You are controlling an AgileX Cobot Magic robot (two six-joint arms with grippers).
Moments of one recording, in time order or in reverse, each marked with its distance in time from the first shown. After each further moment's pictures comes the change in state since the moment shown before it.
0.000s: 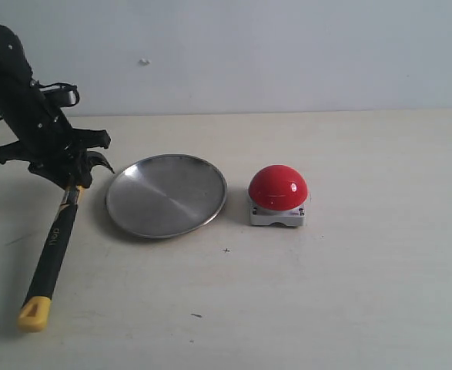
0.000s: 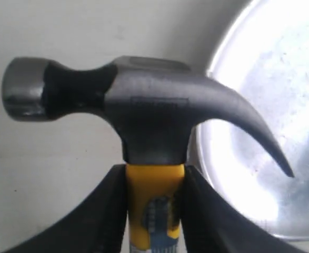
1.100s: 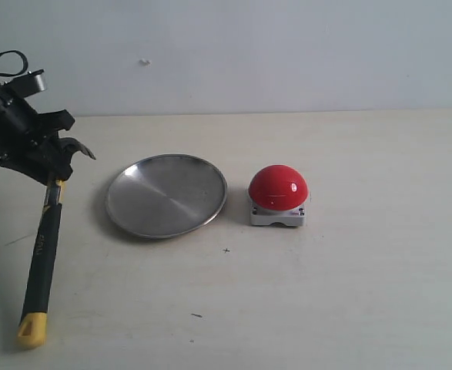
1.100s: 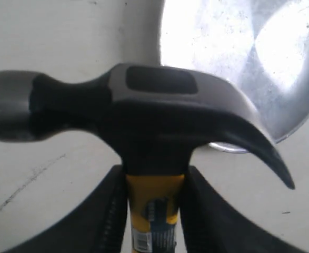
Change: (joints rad) left arm 0.128 -0.097 0.051 -0.215 0.164 0.265; right arm 0.000 0.000 0.000 0.000 0.002 0.000
